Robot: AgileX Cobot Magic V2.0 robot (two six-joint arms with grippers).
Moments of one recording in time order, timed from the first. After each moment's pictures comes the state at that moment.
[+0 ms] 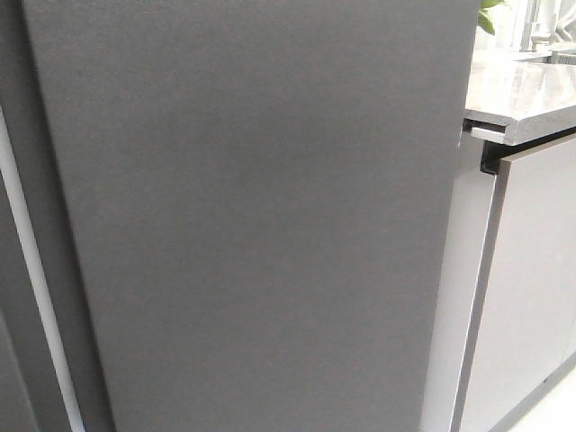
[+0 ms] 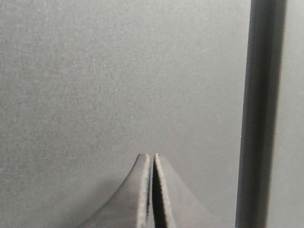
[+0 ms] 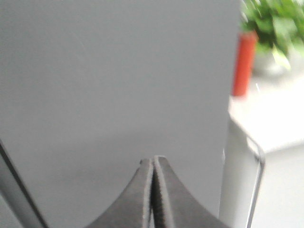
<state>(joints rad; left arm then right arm) -0.05 -0.01 0.00 -0.03 -0.13 -0.02 0.46 0.44 -1.02 -0.14 0.81 0.20</state>
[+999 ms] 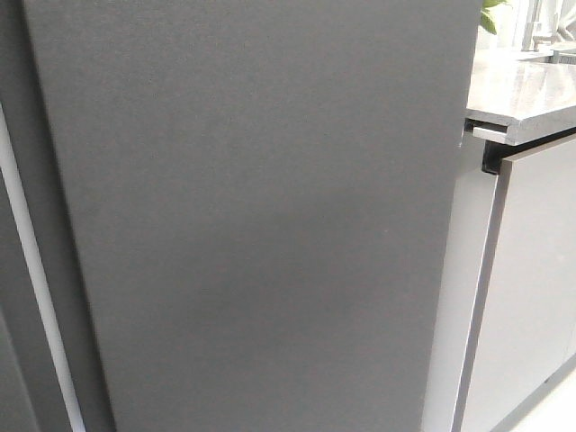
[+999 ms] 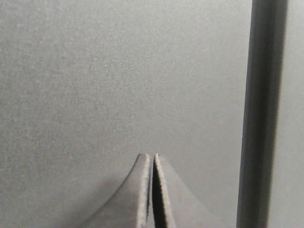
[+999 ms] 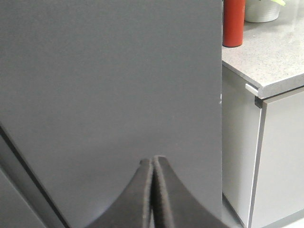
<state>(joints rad) -0.05 -0.01 0.00 -0.03 -0.13 -0.02 0.46 0.21 -0.69 -0.15 0.75 0.26</state>
